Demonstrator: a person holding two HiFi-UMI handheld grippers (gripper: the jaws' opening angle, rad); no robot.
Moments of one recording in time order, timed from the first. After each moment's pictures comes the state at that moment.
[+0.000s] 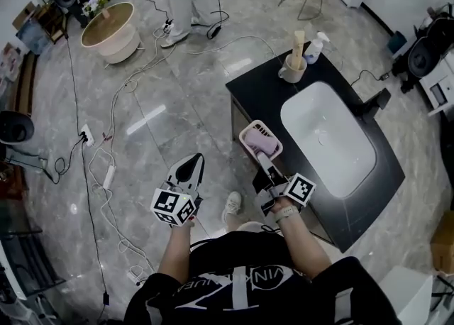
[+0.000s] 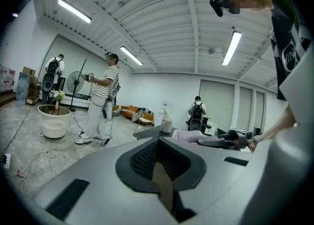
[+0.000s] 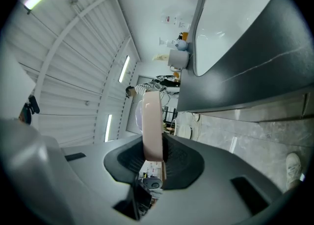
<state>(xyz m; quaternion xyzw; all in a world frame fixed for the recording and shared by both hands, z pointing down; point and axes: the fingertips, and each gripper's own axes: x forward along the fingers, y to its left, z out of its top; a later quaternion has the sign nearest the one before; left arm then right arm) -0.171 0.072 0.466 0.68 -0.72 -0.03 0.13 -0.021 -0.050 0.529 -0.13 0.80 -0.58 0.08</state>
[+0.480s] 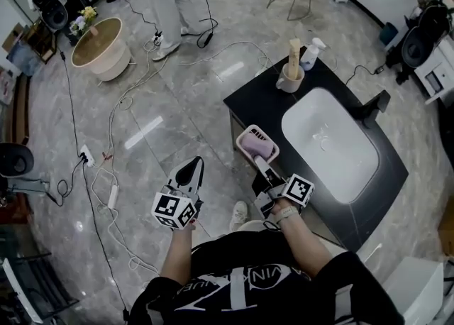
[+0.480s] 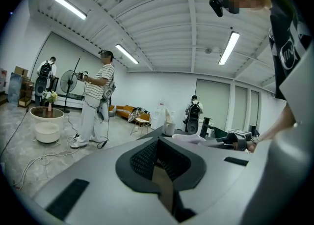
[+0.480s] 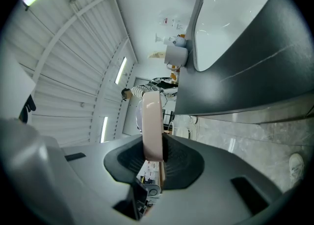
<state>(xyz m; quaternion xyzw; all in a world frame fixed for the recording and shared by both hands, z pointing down) -0.214 0.031 0.461 0.71 -0.69 -0.02 0.13 -0.052 -0.071 0.553 -0.20 0.76 -0.62 0.05</state>
